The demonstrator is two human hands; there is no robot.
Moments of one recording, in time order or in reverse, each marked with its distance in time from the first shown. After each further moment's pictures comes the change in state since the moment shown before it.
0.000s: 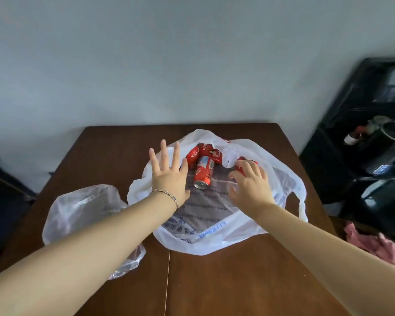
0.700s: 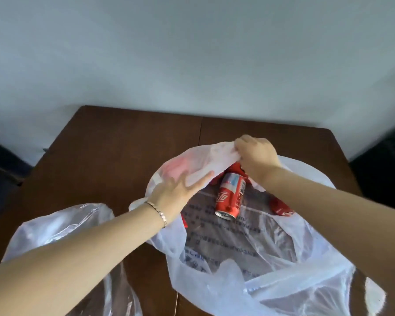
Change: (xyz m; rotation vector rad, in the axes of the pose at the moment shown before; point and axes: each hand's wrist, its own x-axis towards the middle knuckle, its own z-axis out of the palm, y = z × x) left_hand 0.134 -0.059 0.110 -0.104 -0.203 0.325; right_hand 0.246 -0.014 0.082 -0.227 -0.122 -0.194
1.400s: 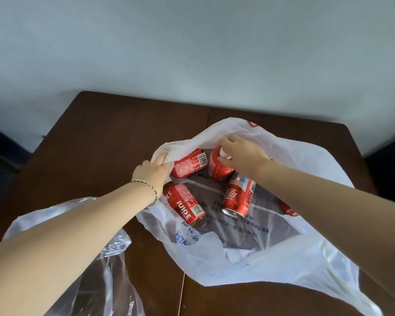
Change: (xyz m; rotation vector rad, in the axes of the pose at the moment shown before) left_hand 0.031 -0.062 0.042 -0.205 -0.162 -0.346; right_hand 0.037 -0.031 0.026 0.097 -0.181 -0.171
